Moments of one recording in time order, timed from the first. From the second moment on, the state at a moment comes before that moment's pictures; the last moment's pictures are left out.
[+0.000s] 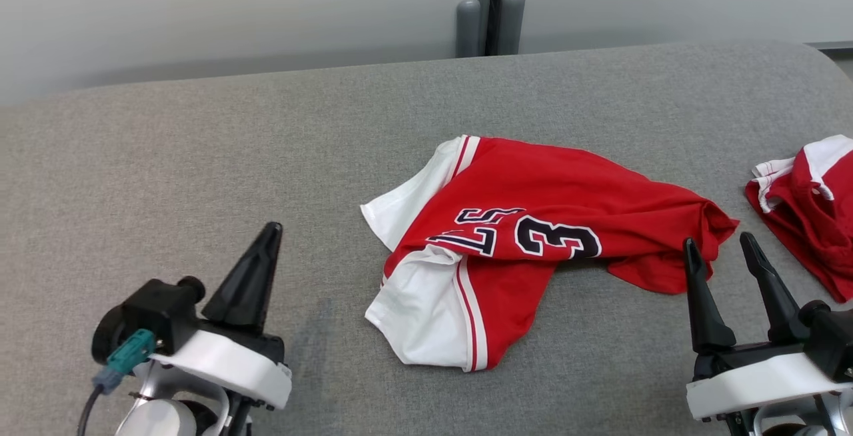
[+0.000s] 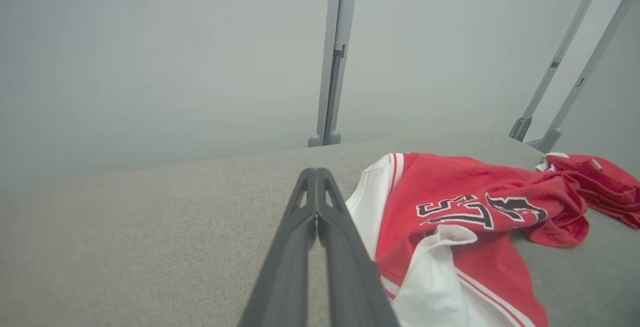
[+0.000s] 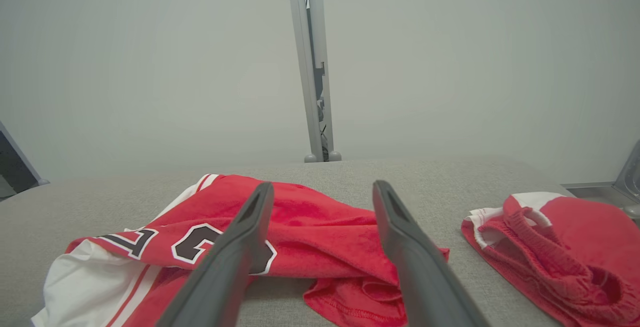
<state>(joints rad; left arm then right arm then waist) -0.11 0.30 -0.34 -0.04 -0.45 0.03 -0.02 0.02 -0.05 0.00 -0.11 0.19 0.13 -0.07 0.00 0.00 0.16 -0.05</state>
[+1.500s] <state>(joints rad) 0.11 0.29 -0.24 -0.09 -0.42 0.19 -0.18 0.12 -0.05 -0.01 -0.12 0.18 0.13 -0.02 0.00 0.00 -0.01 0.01</state>
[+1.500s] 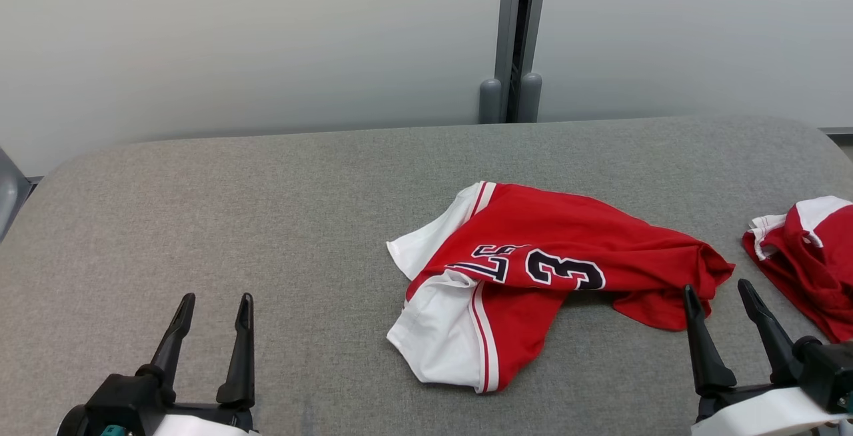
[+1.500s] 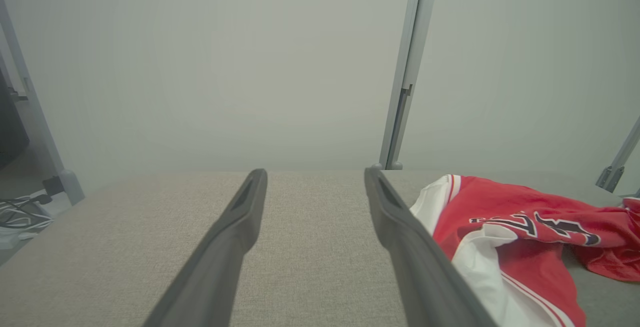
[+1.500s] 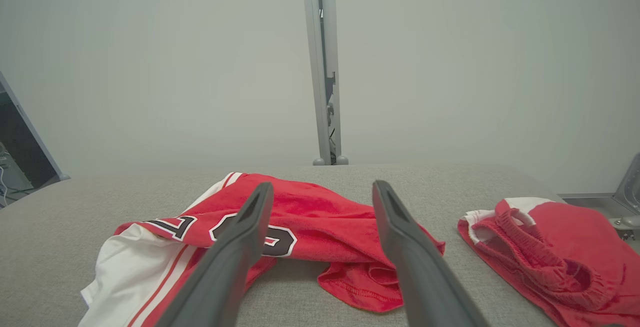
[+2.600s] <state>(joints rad) -0.17 0.25 -0.45 0.20 -0.64 -0.09 0.18 0.00 -0.05 0.05 -0.10 0.18 0.13 -0.04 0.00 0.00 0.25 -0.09</state>
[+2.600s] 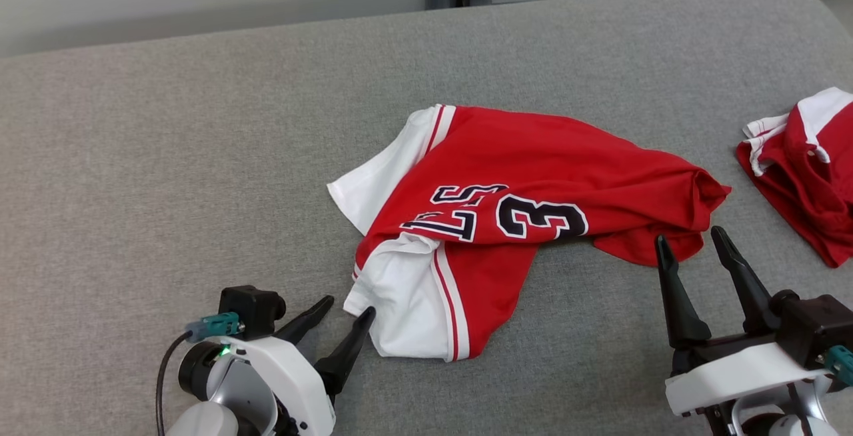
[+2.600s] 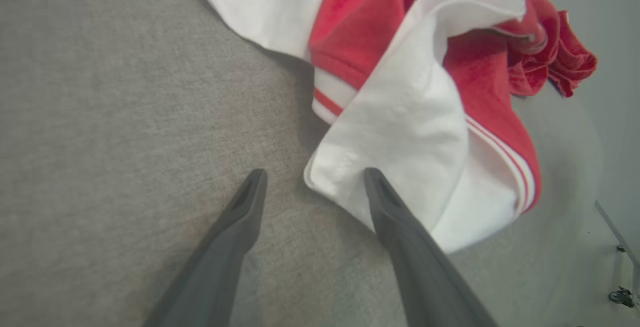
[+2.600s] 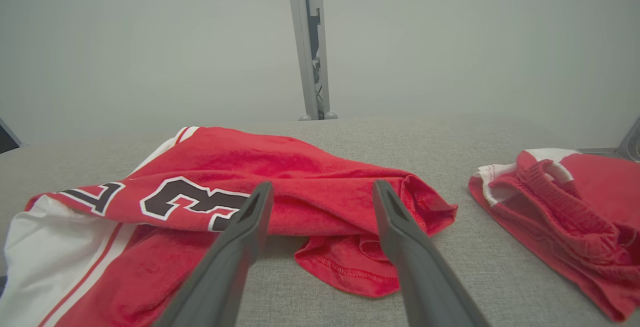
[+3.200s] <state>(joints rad) -0.20 0.33 -0.48 0.10 -0.64 -0.08 0.13 -0.03 -0.05 0.01 -0.08 0.18 0.13 -0.07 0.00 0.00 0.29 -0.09</state>
